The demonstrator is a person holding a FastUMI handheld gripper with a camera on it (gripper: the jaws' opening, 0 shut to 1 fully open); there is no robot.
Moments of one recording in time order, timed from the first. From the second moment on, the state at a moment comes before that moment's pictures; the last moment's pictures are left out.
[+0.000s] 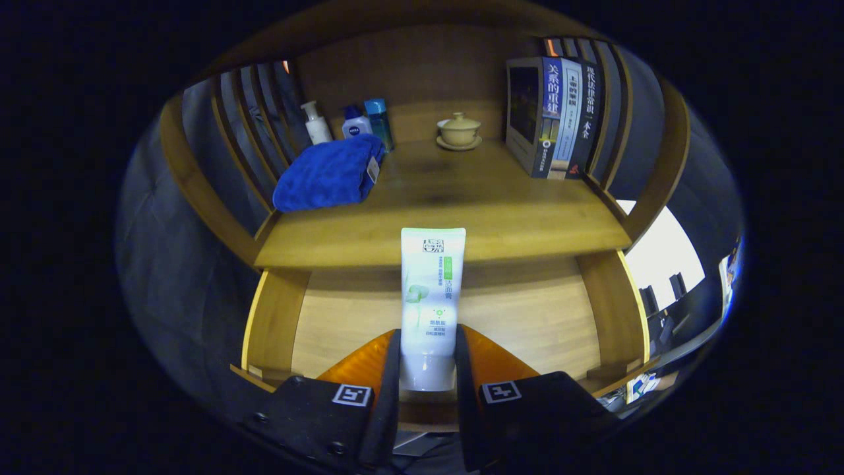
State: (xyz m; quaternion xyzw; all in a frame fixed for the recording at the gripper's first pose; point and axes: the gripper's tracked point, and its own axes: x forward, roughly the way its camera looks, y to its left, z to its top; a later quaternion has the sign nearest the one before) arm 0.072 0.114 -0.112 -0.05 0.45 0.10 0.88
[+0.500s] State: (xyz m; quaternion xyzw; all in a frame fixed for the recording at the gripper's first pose) arm 0.156 0.138 -0.096 -0.06 0.44 0.08 0.89
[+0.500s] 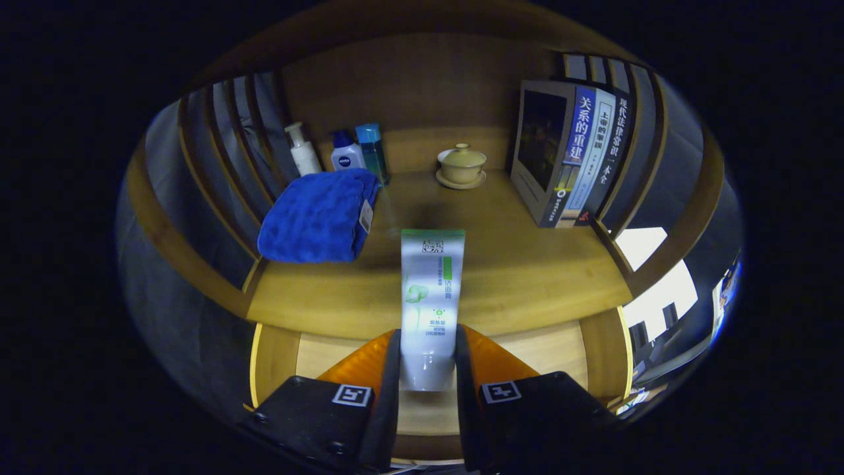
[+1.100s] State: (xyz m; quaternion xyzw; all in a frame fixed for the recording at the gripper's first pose) arm 0.213 0.150 -0.120 -0.10 0.43 0.06 0.90
